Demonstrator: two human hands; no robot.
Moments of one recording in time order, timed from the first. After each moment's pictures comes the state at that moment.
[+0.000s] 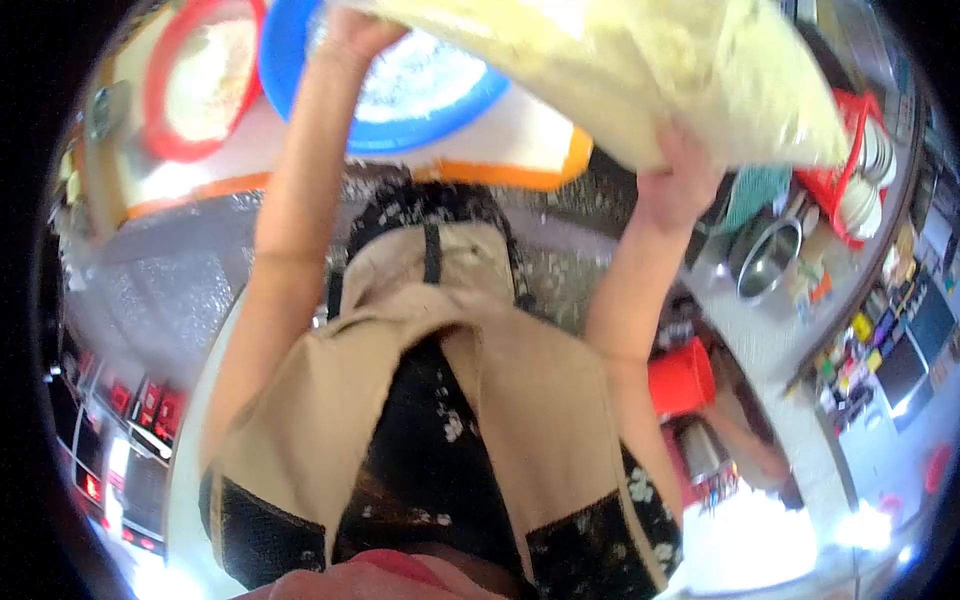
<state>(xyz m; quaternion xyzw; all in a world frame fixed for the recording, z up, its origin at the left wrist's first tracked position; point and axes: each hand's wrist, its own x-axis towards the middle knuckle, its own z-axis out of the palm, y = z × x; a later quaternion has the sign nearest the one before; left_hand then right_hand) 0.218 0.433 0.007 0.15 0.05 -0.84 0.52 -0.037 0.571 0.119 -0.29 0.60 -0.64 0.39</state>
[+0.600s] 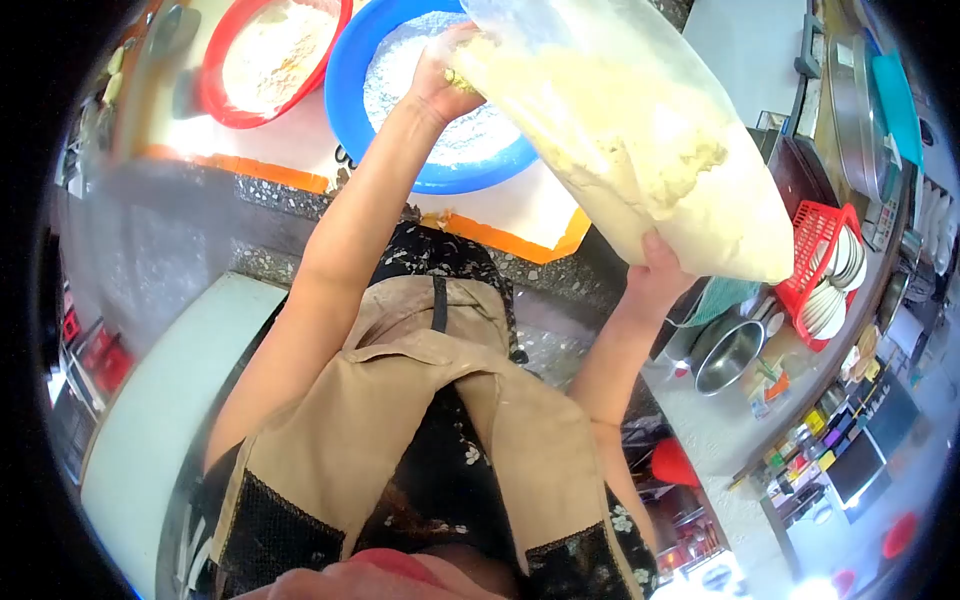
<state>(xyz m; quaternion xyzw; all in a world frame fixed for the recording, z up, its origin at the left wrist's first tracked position) 0.215 0.451 0.018 0.11 0.05 -0.81 0.58 -0.031 0.576 0.121 -0.42 0.56 -0.63 0.34</state>
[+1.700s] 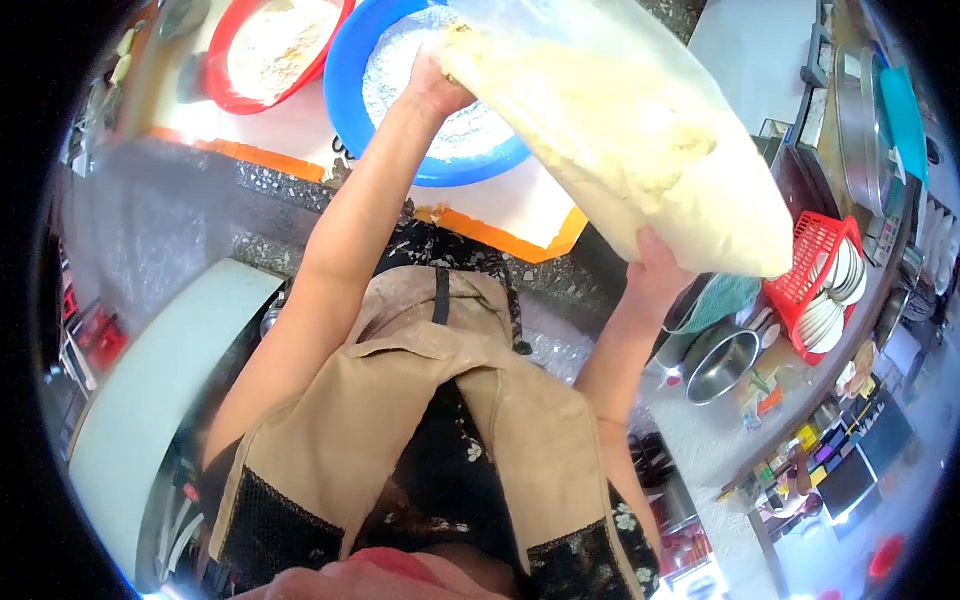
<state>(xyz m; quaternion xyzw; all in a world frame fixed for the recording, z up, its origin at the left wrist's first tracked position) 0.207 0.457 -0.001 0.06 0.05 -0.79 0.61 -0.048 0.575 0.121 -0.41 0.56 -0.60 0.40</state>
